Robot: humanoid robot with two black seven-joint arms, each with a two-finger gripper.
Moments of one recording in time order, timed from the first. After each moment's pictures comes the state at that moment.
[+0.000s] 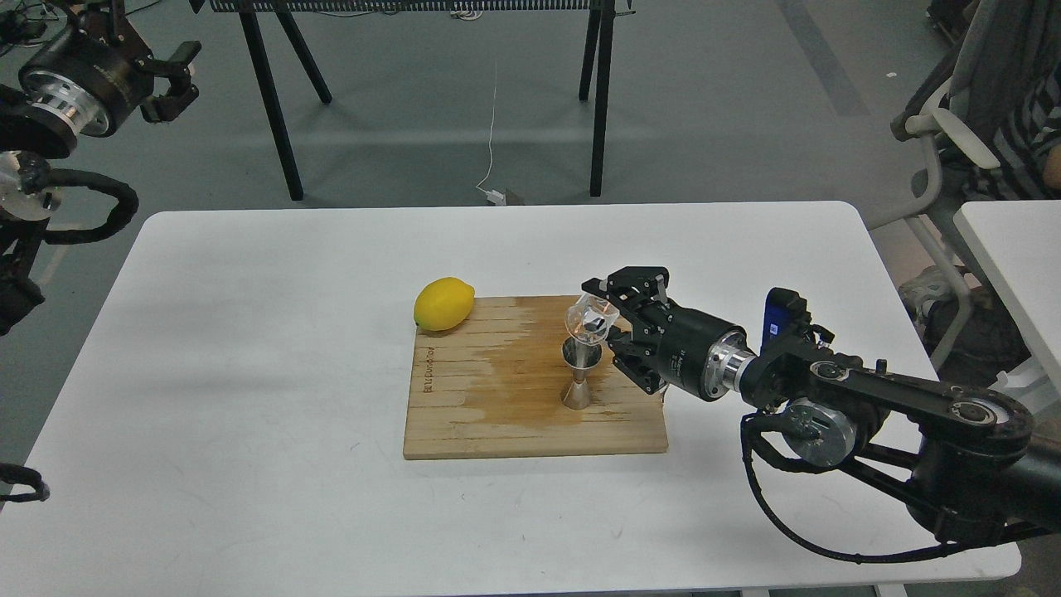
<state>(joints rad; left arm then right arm) -1.02 0.51 -0.79 -0.46 0.26 -0.41 -0.15 0.74 -0.50 0.27 1.50 -0.25 -0.15 0.04</state>
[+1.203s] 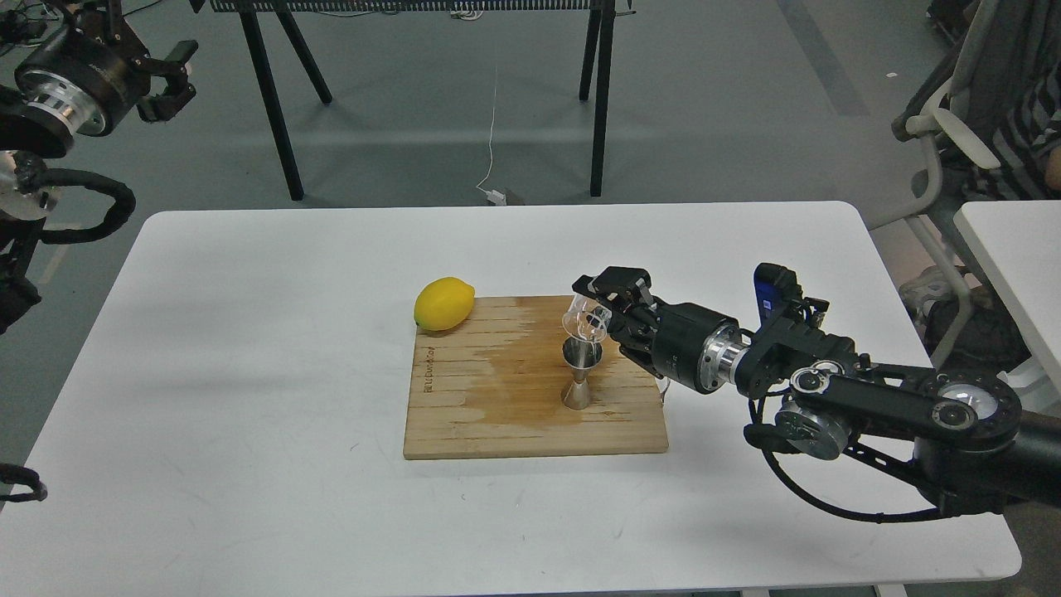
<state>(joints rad) -1.02 0.51 -0.79 -0.46 0.26 -0.41 -0.15 0.85 -0.50 0.14 1.47 -0.47 -0.18 0.05</state>
